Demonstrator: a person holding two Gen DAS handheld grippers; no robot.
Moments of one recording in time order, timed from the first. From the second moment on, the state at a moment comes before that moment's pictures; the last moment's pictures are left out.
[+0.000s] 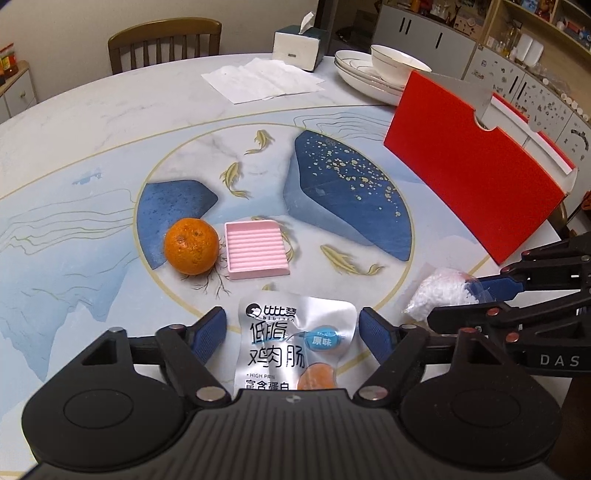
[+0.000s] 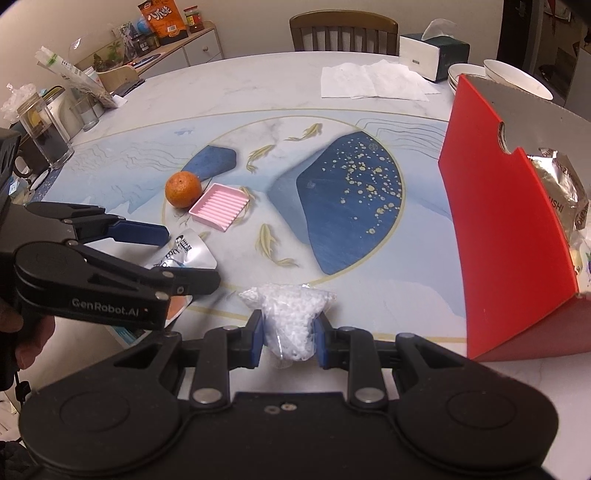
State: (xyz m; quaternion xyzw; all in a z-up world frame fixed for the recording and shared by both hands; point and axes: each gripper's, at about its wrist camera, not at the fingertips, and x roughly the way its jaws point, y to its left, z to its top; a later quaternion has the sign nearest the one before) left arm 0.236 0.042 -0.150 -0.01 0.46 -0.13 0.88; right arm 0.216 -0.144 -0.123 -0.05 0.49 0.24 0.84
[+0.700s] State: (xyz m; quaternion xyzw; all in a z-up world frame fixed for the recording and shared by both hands) left arm 0.215 0.047 -0.131 -0.02 0.45 -0.14 0.88; right arm 0.212 -0.150 -0.118 -0.04 0.48 0.25 0.84
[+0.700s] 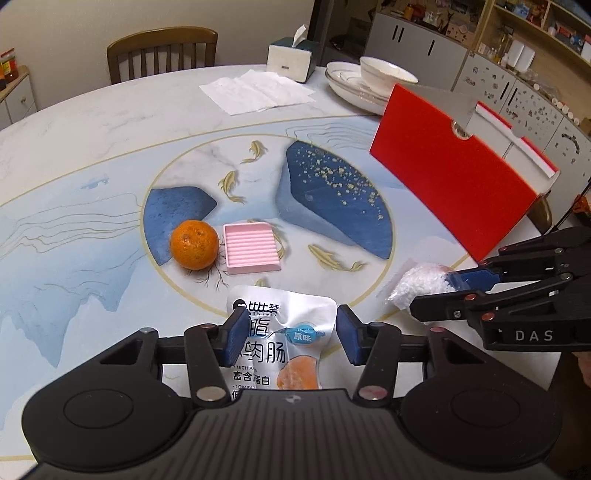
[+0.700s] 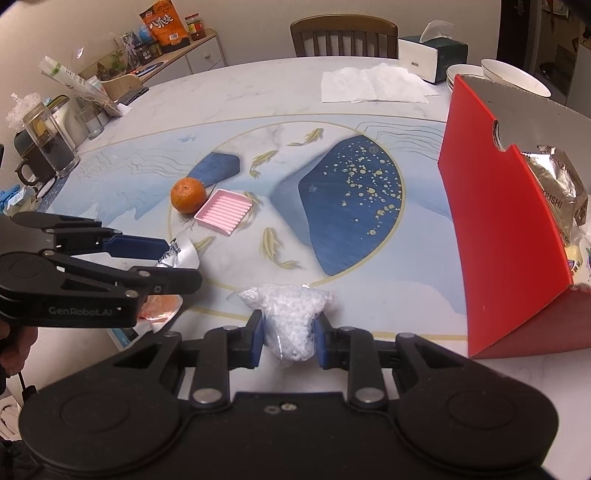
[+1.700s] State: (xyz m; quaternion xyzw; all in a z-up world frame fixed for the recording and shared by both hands) left arm 0.210 0.060 -0.145 -0.08 0.52 -0.02 0.85; right arm 0.208 -0.172 -0.108 -0.04 0.48 0.28 0.83
